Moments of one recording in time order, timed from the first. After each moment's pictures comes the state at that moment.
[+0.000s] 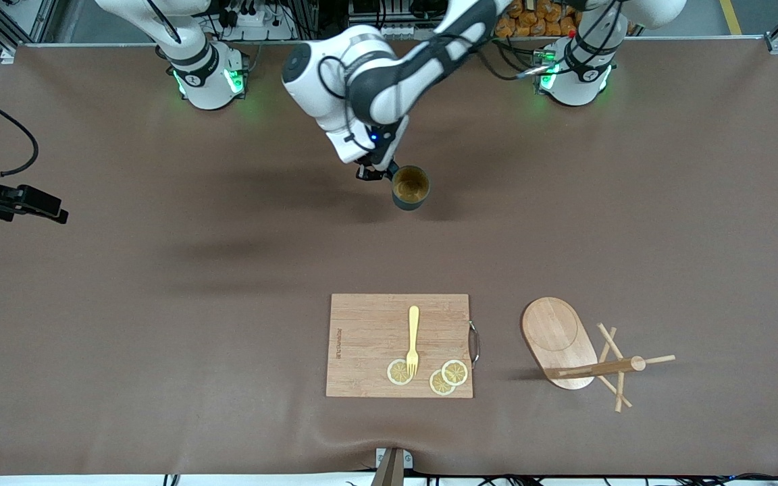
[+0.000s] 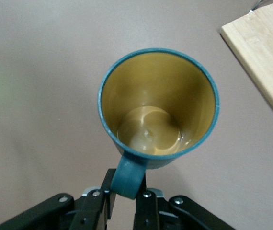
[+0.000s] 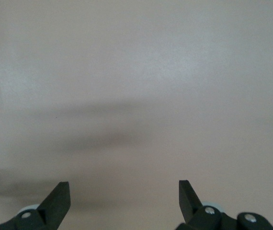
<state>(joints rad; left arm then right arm) -0.82 0.64 -0.27 -1.28 0.31 1.60 -2.23 -0.01 0.10 -0.09 -1.58 0.04 1.64 -0.04</state>
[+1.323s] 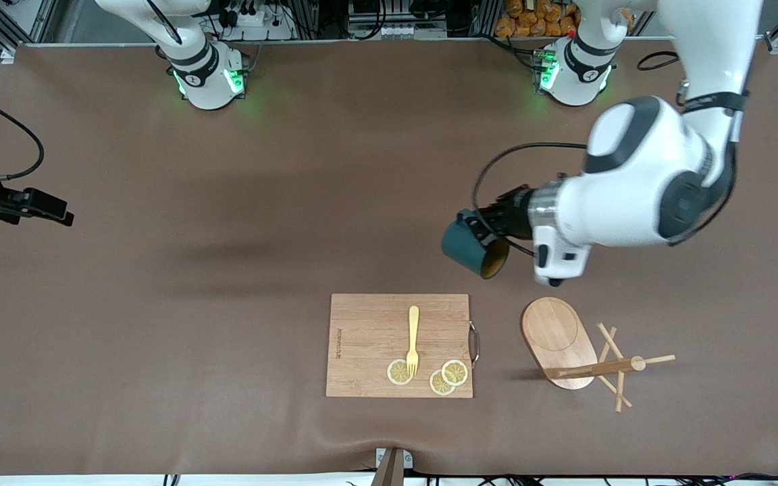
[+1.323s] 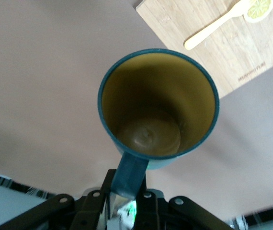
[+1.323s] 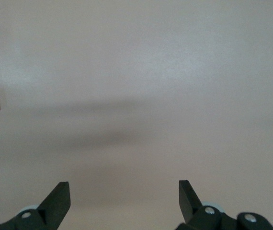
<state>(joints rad) -0.02 0.49 -0.41 -1.30 -0.42 1.60 -1.14 -0.01 0.11 -0.08 -1.58 0.04 1.64 -0.04</state>
